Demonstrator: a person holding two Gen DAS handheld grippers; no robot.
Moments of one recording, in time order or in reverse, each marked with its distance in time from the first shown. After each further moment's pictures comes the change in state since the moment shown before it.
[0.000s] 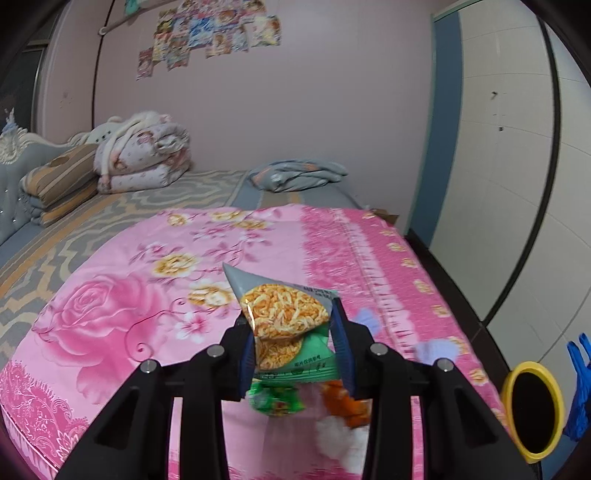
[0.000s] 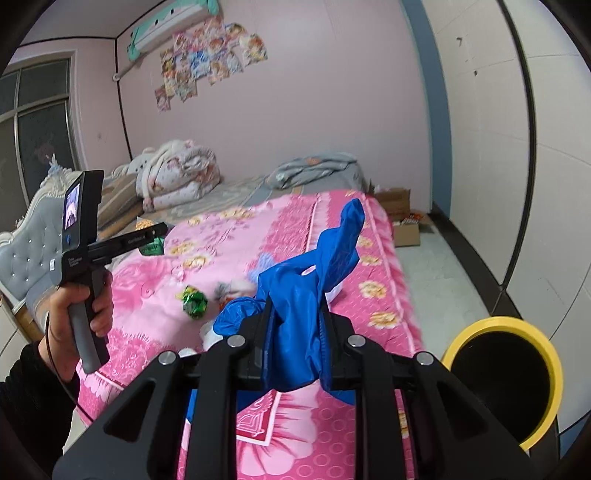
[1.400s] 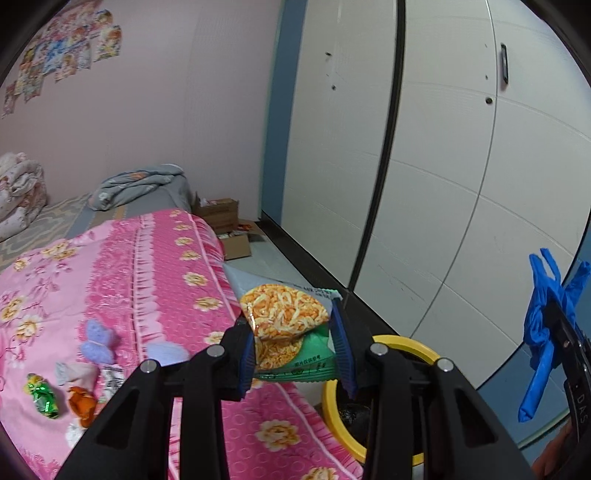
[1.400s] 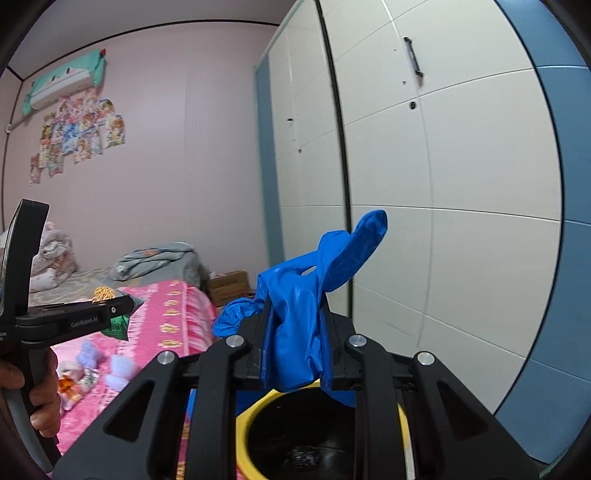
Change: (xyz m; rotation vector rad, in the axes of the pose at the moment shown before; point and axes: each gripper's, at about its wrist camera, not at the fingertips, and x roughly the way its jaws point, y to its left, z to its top) left arm -0.018 -0.284 -0.038 0.245 0.050 -0.476; right arm -0.107 -0.165 -0.020 0.114 -0.359 -0.622
